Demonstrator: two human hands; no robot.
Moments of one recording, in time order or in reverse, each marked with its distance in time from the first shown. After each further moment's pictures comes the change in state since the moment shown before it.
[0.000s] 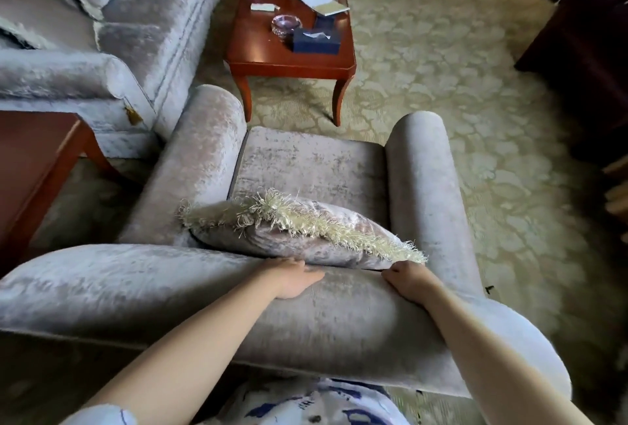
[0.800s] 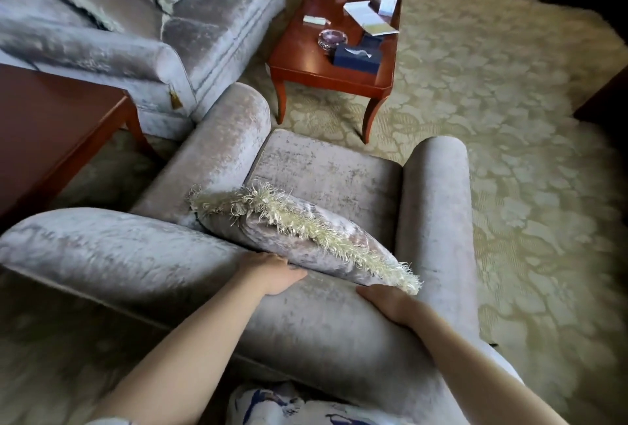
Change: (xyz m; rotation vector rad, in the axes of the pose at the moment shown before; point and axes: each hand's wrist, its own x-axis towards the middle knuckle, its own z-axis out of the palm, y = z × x) left_hand 0.015 0.046 0.001 -0.019 0.105 -0.260; right_hand 0.027 0.035 -0.025 -0.045 -0.263 -0.233
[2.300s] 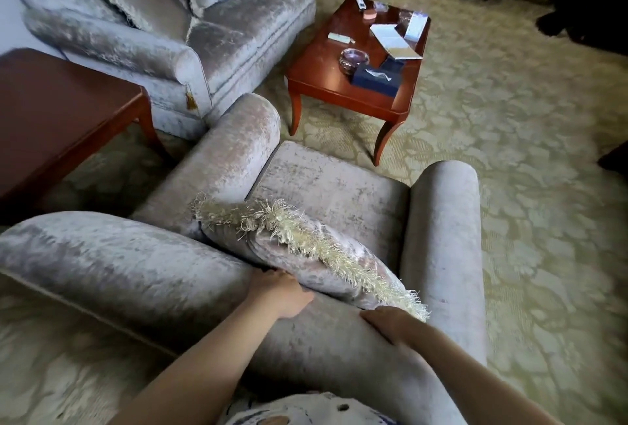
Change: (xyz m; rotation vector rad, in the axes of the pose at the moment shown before) left_hand 0.031 0.053 -0.015 -0.104 0.115 -0.090; right_hand 0.031 0.017 -0.058 -0.027 -0.049 0.071
